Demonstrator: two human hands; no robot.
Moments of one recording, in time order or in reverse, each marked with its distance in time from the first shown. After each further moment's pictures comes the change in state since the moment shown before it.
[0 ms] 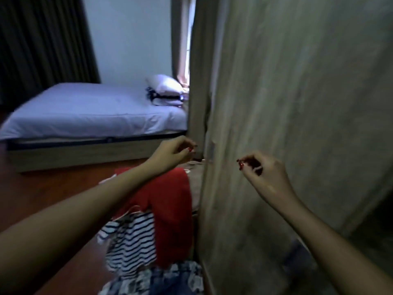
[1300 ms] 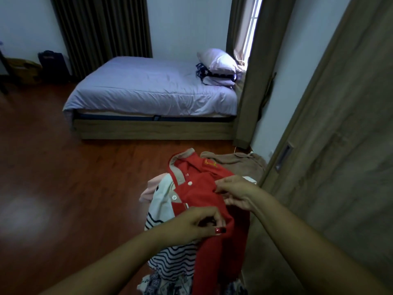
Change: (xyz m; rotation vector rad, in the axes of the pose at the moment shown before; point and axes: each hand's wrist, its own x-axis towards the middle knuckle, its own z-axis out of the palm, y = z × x) left_hand -0.083 -0.163 -0.009 -0.475 -0.381 -0.192; right_hand 0.098 -0.009 0.304 0.803 -0.868 0.969
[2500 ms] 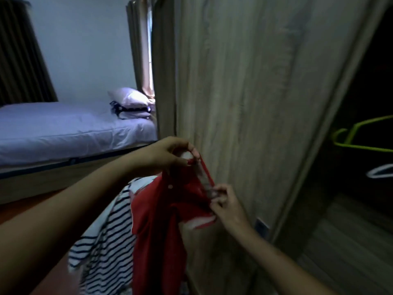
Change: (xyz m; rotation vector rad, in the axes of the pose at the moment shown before) left_hand 0.046 0.250 0.107 0.169 -0.125 0.103; right_hand -0.294 0.123 -0.083 -0.156 0.721 -0.640
